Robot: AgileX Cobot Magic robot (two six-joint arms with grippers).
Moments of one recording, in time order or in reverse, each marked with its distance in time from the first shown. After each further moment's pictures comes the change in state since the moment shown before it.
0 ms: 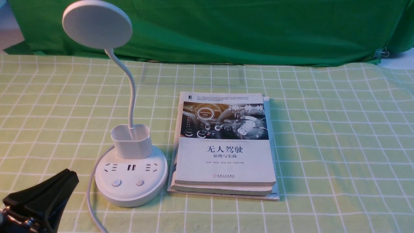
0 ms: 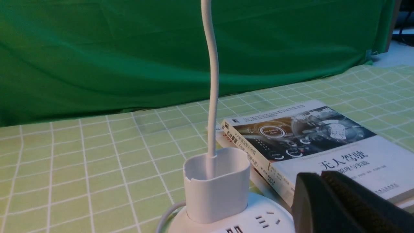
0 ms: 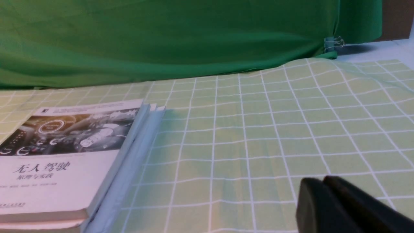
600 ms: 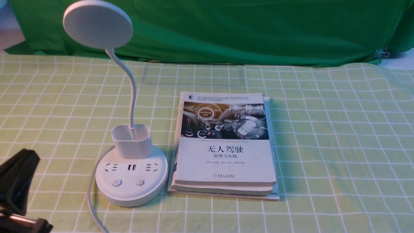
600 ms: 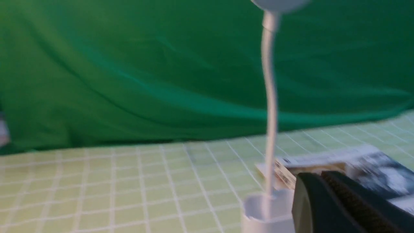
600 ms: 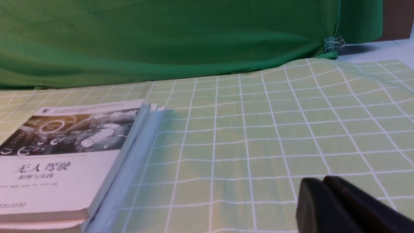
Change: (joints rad) right arm 0.000 0.000 0.000 0.000 0.000 0.000; left arm 0.123 -0.068 0.004 -0.210 -0.108 0.172
